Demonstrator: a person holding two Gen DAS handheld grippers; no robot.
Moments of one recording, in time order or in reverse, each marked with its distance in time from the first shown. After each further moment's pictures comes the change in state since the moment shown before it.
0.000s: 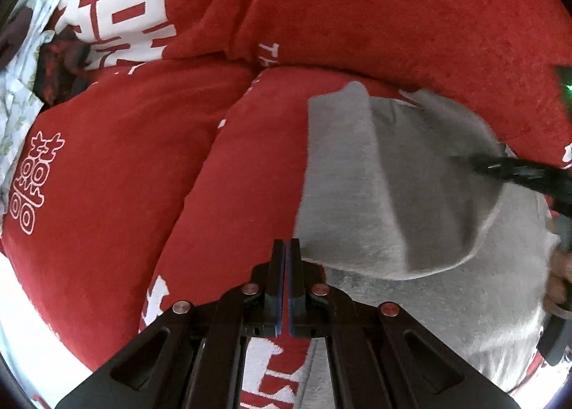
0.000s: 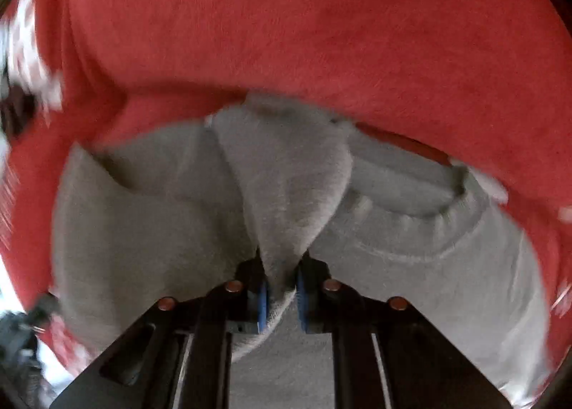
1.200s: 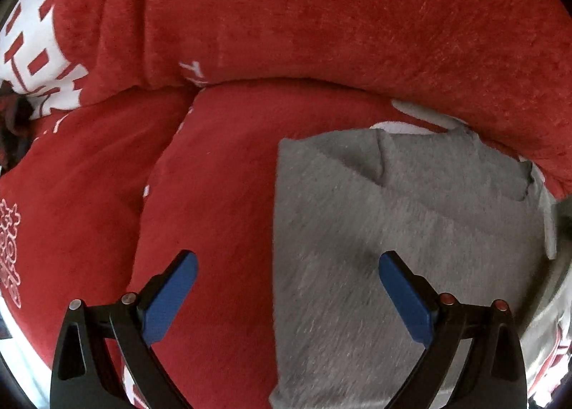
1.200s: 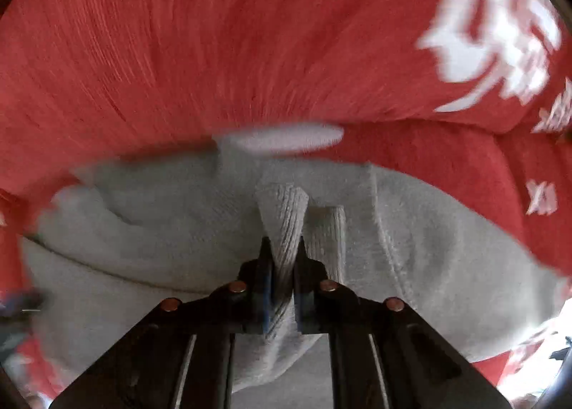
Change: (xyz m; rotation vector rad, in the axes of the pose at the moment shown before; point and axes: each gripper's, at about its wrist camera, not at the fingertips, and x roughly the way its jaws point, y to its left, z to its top) left arm 0.079 -0.058 0.091 0.100 0.097 0.001; right arm -0.039 -0.156 -0.025 0.367 -0.109 -0.115
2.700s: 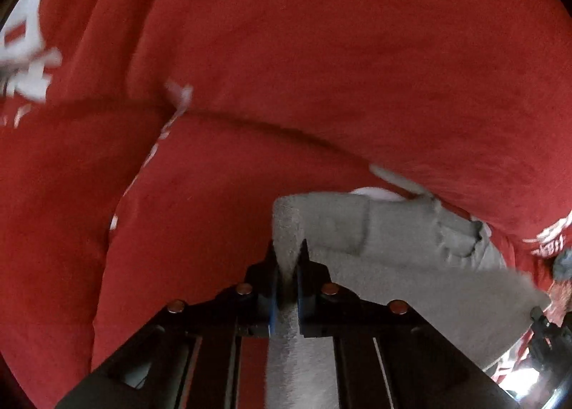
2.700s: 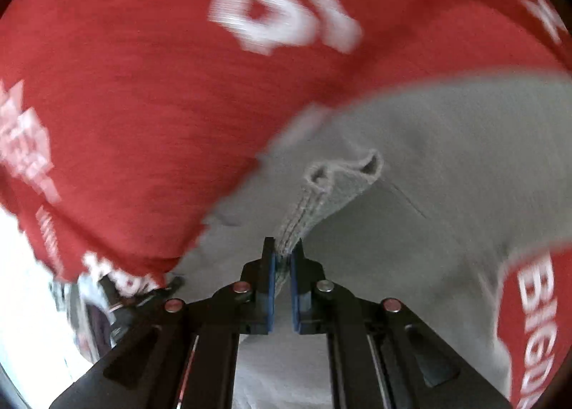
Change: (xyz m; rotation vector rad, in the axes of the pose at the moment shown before) left arm 0.027 0.069 0.042 -0.144 -0.029 -0.292; right arm -0.039 -0.077 -0.037 0.347 -0.023 0.490
